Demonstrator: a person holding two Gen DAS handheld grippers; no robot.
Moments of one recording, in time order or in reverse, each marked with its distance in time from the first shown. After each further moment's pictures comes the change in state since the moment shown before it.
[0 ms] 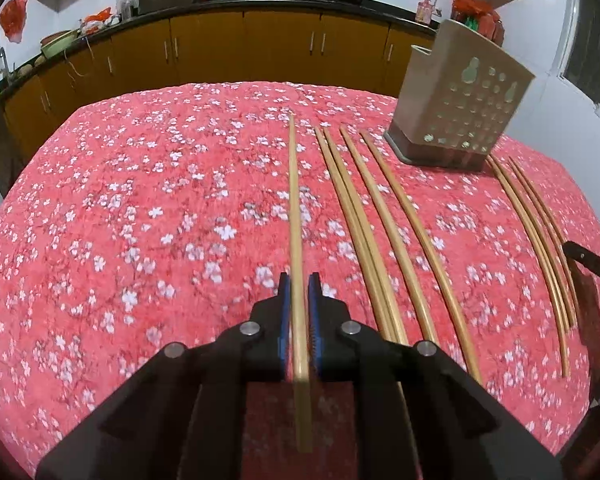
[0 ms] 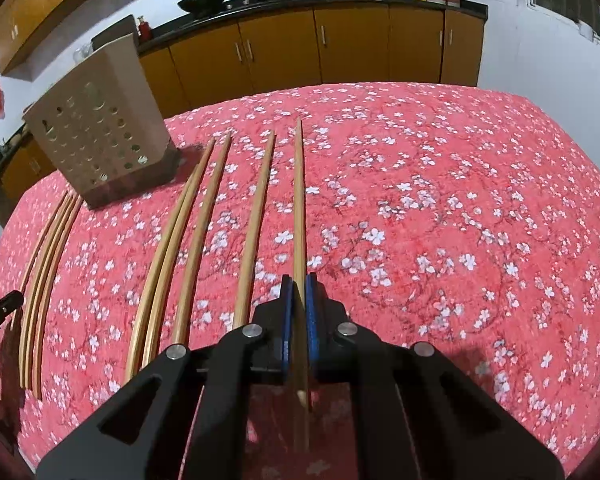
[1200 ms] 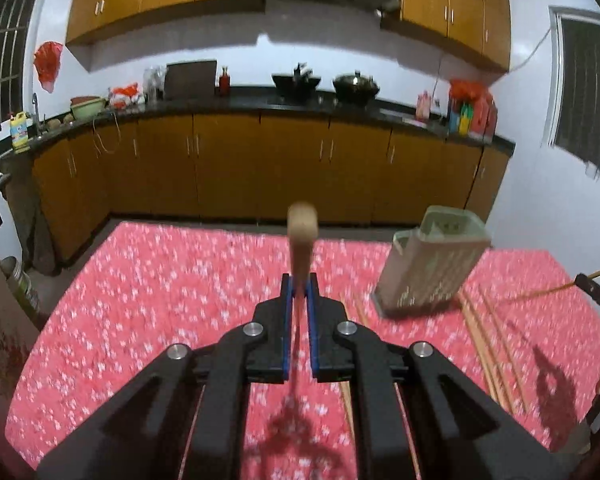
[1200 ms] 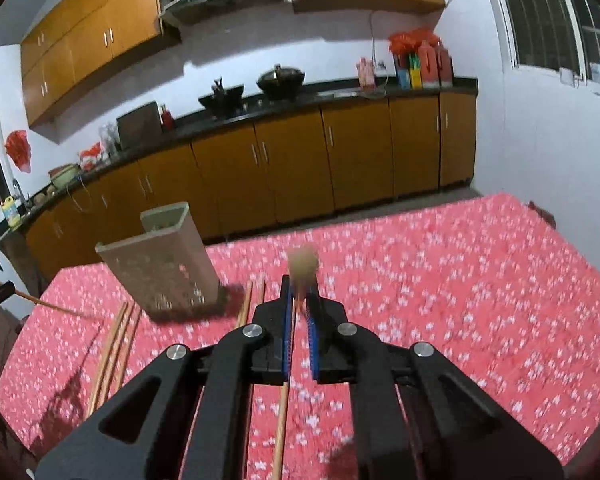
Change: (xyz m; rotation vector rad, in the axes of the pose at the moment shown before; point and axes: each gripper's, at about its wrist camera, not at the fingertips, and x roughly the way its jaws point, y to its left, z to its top) left arm -0.124 0.009 0.078 -0.037 -0.359 0.030; right arm -0.112 0.006 0.063 0.020 -0.366 0.041
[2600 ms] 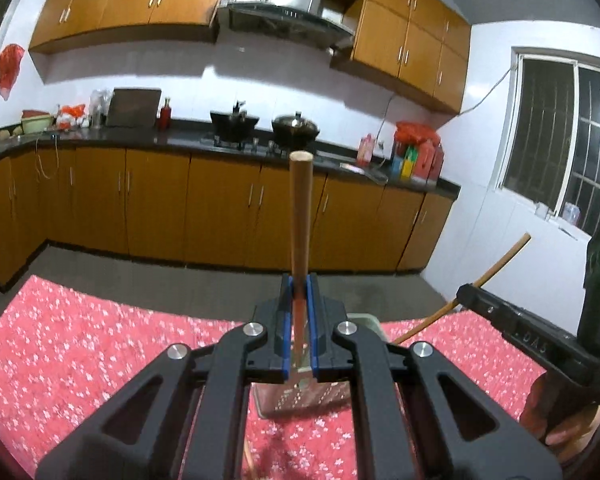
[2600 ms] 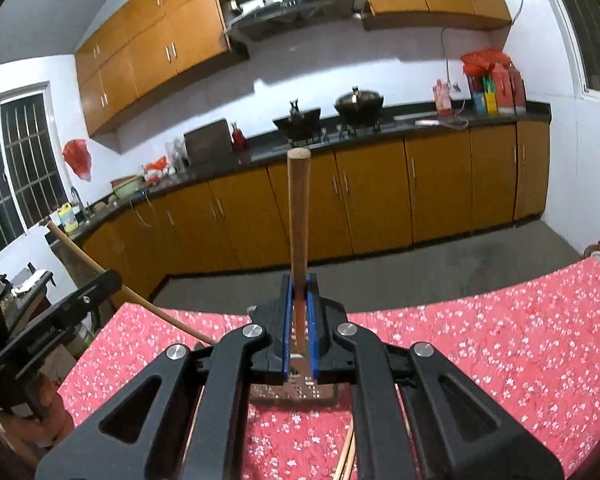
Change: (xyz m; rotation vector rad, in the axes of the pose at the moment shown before) left arm 0.049 -0.097 0.077 -0.026 -0.108 -0.227; right arm 0.036 0.086 0.079 -0.048 -0.020 0.255
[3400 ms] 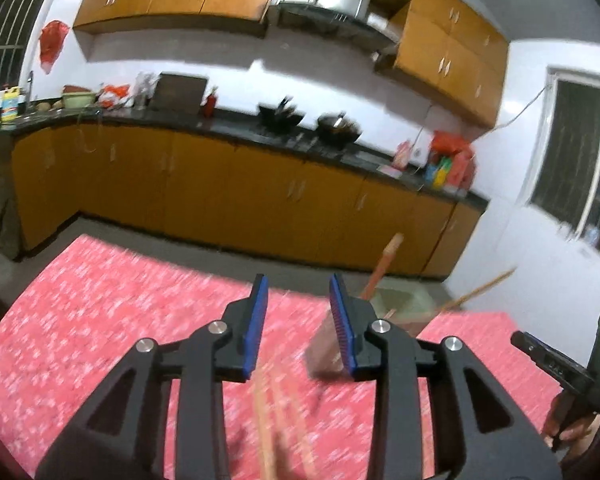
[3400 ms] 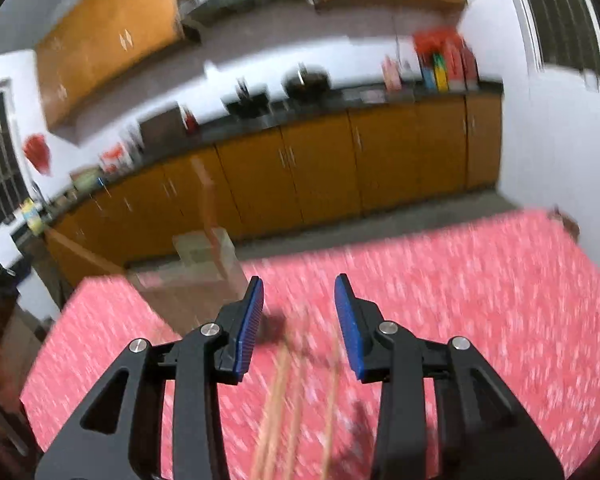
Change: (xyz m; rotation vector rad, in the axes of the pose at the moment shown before) left arm -0.062 0.059 -0.047 -0.095 0.027 0.132; right arm -0.029 -0.062 -0.074 0.077 0.150 -0.177
